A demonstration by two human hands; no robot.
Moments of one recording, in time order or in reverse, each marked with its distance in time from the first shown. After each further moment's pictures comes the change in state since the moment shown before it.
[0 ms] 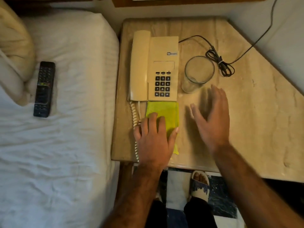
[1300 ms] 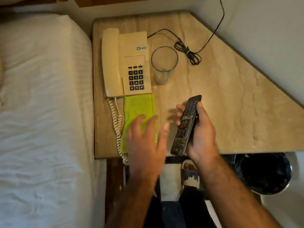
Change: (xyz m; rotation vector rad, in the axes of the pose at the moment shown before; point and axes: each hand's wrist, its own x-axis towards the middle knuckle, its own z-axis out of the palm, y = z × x) left_hand -0.040 0.036 -0.045 -0.414 -0.060 -0.051; right_hand -0.060 -0.026 -0.038 1.530 0.001 0.822
